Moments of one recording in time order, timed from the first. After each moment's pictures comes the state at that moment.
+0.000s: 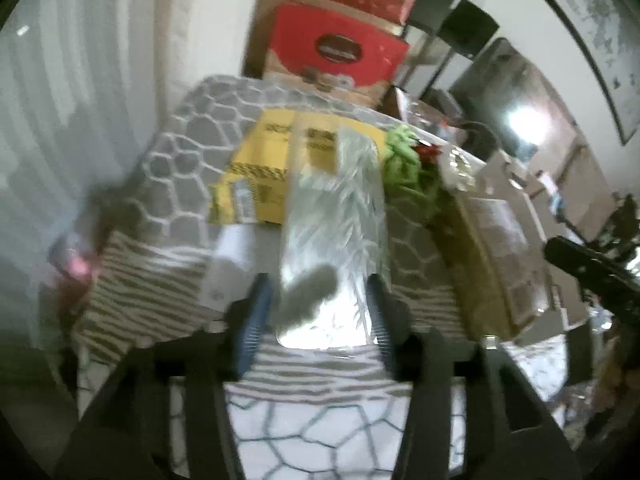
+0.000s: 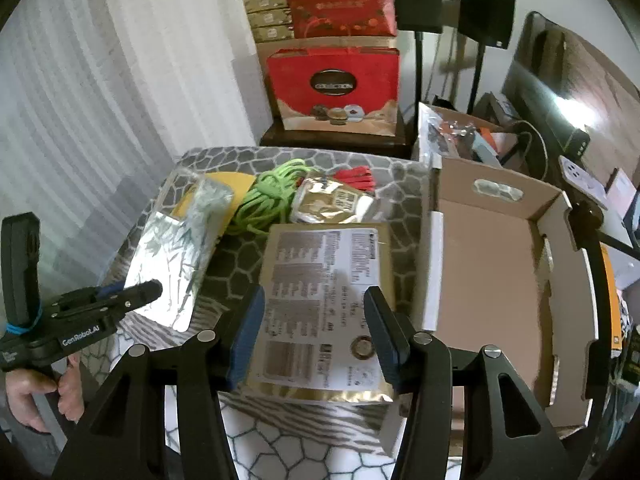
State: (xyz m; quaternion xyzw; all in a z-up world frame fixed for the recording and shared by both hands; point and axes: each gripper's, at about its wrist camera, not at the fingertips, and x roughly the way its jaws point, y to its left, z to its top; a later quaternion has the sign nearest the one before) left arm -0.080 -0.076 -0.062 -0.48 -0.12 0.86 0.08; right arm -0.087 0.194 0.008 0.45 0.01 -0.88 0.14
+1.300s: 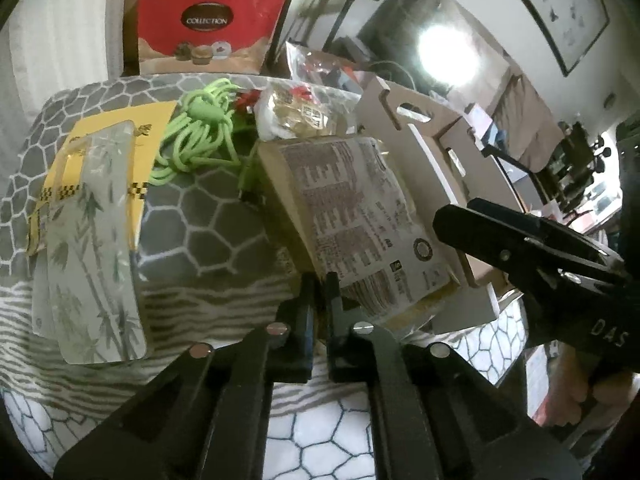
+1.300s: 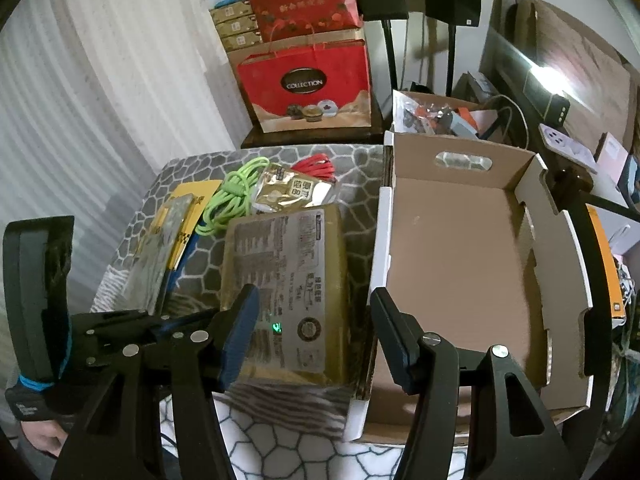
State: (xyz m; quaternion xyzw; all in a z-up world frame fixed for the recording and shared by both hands) left arm -0.099 0.049 -0.064 -0.52 -0.08 0.82 0.24; right arm -0.079 0.229 0.003 0.46 -0.03 -0.88 0.12
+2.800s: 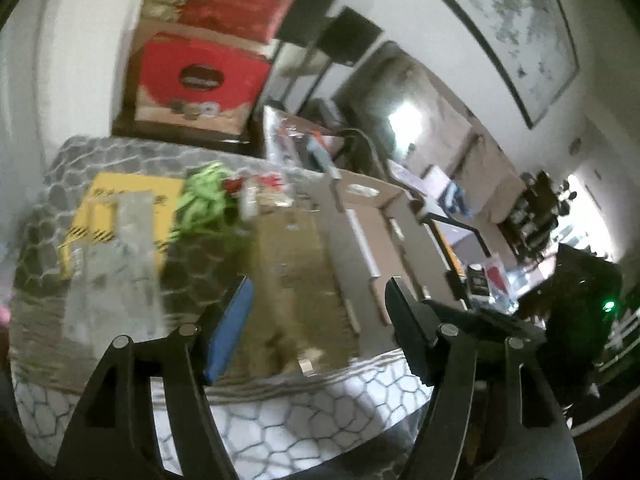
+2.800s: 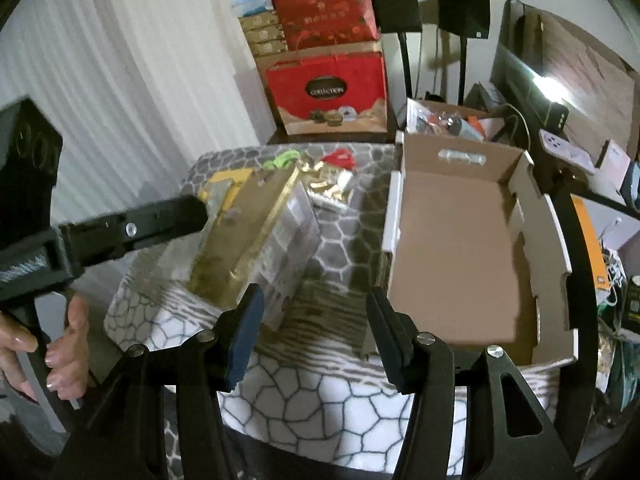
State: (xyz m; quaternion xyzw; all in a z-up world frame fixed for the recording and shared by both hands) left arm -0.076 0.006 0.015 -0.44 -0.17 0.84 0.26; right arm -0.022 0.234 0.032 0.44 -0.03 -0.88 0.16
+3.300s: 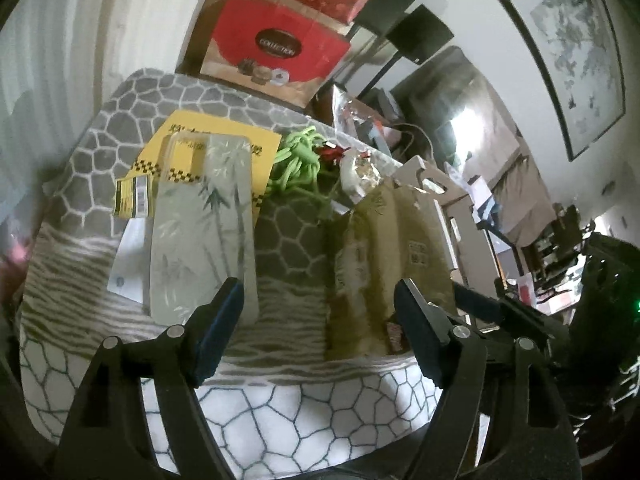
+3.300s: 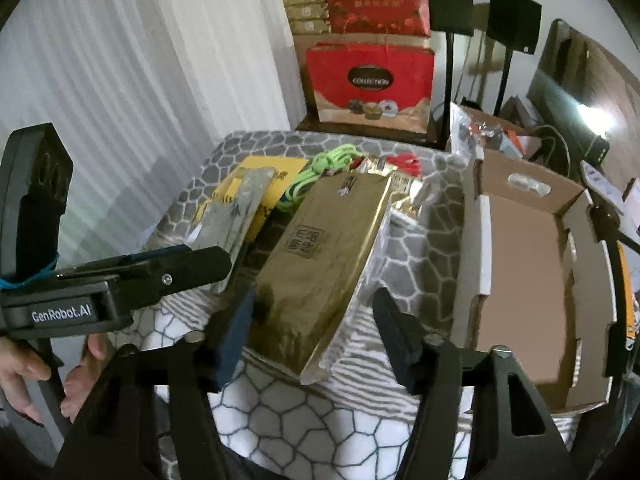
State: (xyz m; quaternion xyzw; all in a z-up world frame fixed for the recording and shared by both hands) left arm -0.087 -0.046 -0.041 -0.49 -0.21 0.82 0.19; right arm -0.052 0.163 0.008 0.46 0.02 -0.87 0.19
